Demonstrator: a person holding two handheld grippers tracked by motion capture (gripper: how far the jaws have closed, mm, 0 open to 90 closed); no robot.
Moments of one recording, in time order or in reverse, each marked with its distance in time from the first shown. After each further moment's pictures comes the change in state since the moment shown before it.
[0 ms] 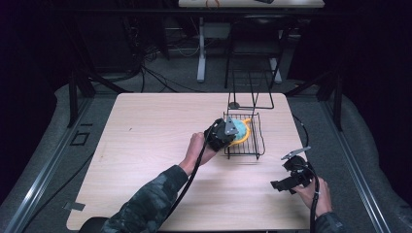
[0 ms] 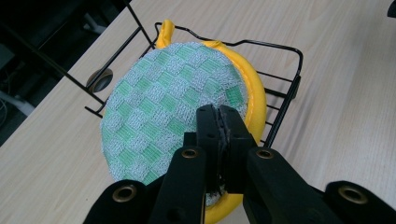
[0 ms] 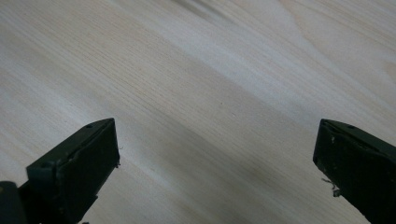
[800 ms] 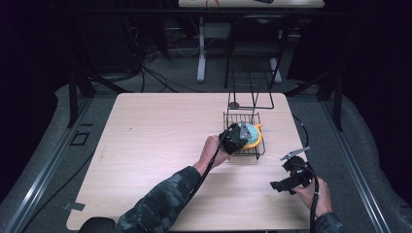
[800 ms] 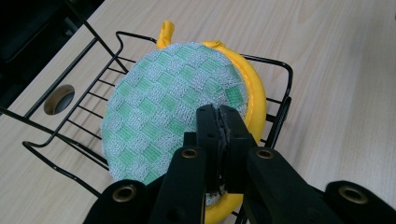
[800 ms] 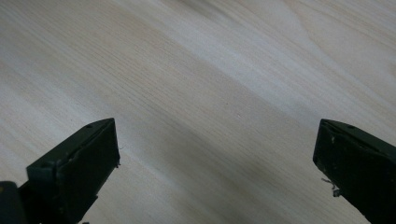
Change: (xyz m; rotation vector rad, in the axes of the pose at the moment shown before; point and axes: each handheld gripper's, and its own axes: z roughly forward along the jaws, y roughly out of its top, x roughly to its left) left arm -0.019 0.008 0.049 0.002 -0.036 0.035; right arm 0.002 0.000 -0.001 0.004 0.006 -0.012
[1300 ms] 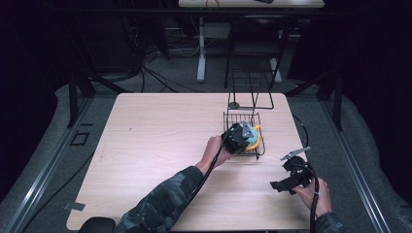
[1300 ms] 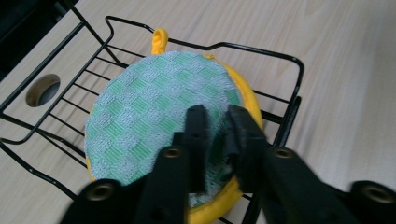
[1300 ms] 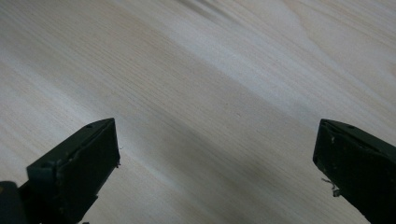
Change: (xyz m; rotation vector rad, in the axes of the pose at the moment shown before) left arm 0.002 0.000 0.013 0.031 -0.027 -0.040; right arm 0.000 0.000 0.000 0.000 0.003 0.007
